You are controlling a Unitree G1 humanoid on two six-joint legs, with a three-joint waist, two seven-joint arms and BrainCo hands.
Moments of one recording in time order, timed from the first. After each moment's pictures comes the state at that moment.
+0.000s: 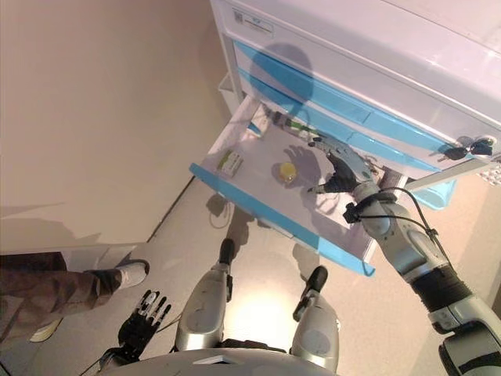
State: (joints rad) left arm 0.21 0.27 -0.03 0.88 -1.15 -0.13 -0.38; right arm -0.34 -0.80 0.37 0.05 -0.30 -0.03 -0.11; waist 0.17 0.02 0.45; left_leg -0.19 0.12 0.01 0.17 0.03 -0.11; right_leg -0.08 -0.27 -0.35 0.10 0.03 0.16
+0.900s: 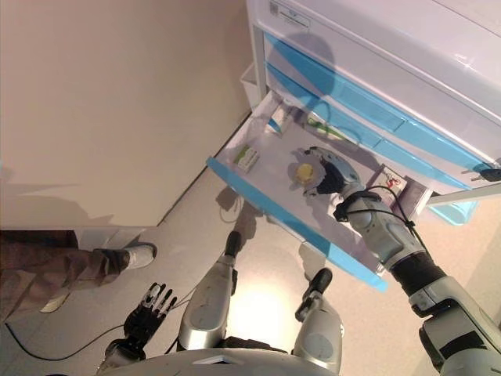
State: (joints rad) left arm 0.18 0.27 -0.04 0.88 -1.16 -0.11 -0.39; right arm -0.47 -0.72 0.52 0.23 -0.29 0.02 -0.12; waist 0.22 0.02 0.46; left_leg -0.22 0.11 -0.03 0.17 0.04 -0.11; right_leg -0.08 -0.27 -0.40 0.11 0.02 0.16
